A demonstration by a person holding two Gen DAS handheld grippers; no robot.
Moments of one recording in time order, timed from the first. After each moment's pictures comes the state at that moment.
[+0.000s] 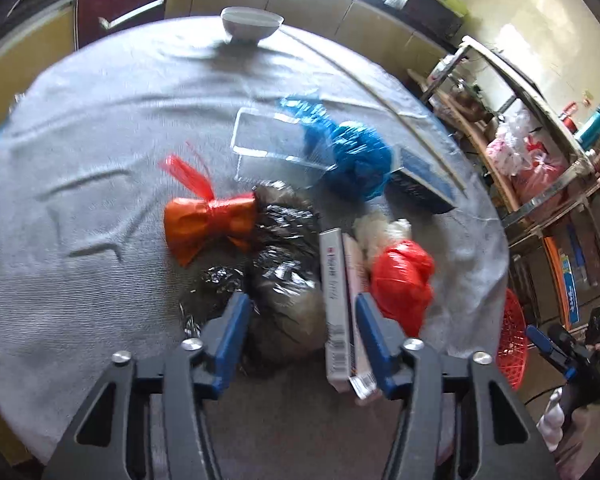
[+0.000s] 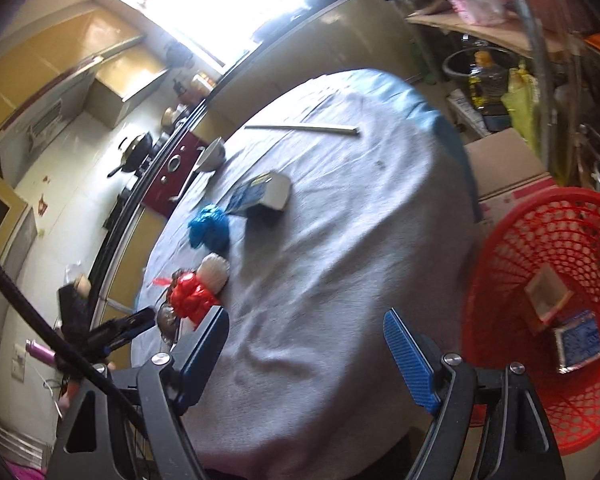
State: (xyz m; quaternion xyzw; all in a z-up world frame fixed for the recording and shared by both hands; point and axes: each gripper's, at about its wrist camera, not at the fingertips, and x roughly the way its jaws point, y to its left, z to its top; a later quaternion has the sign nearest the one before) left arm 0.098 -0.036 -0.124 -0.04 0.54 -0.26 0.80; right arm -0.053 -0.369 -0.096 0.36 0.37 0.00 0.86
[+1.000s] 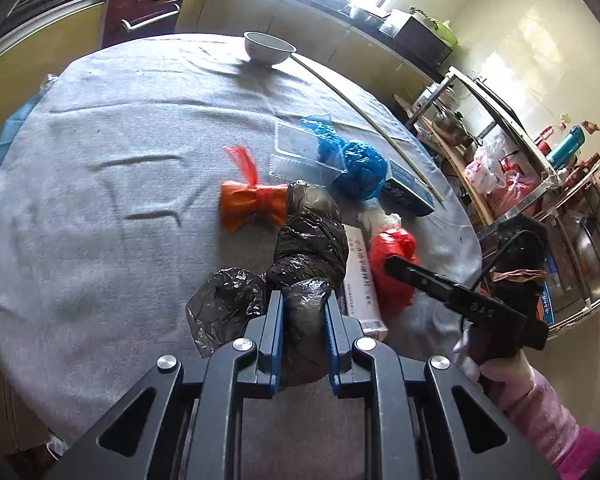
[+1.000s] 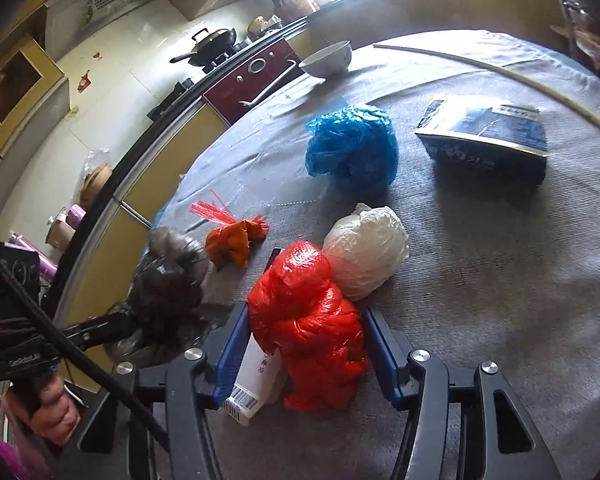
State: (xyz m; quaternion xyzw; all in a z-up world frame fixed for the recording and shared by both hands) left arm 0.057 0.037 -0.105 -0.09 0.50 -0.28 0.82; right arm 0.110 -0.206 -0.136 0.23 0.42 0.15 0.87
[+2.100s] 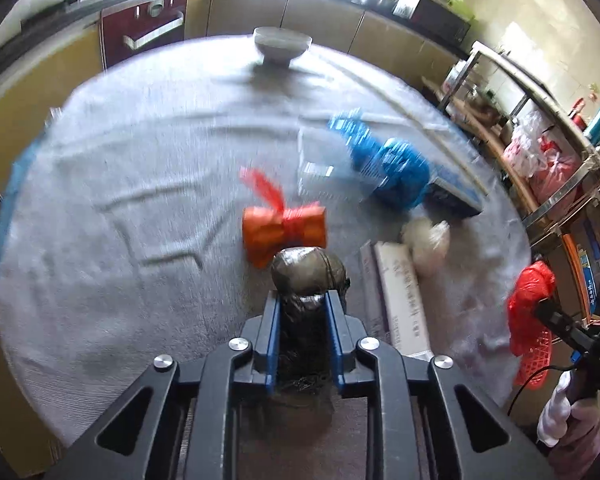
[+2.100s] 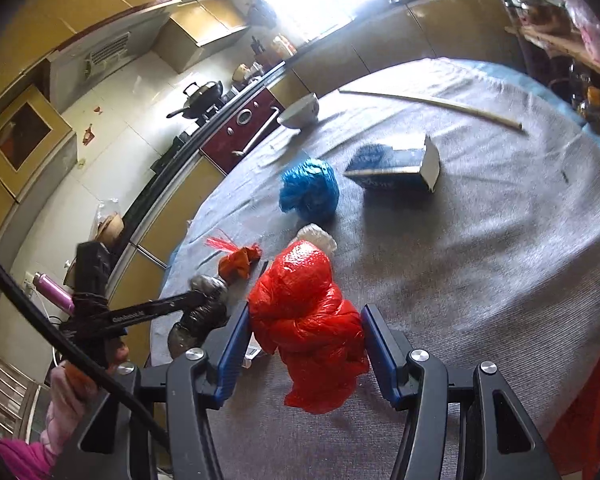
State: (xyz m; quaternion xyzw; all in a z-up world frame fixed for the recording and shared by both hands) left arm 0.086 0.013 -0.099 -0.01 0.49 -0.23 0.84; right arm 0.027 -0.266 -0.097 0.28 0.36 0.12 0.88
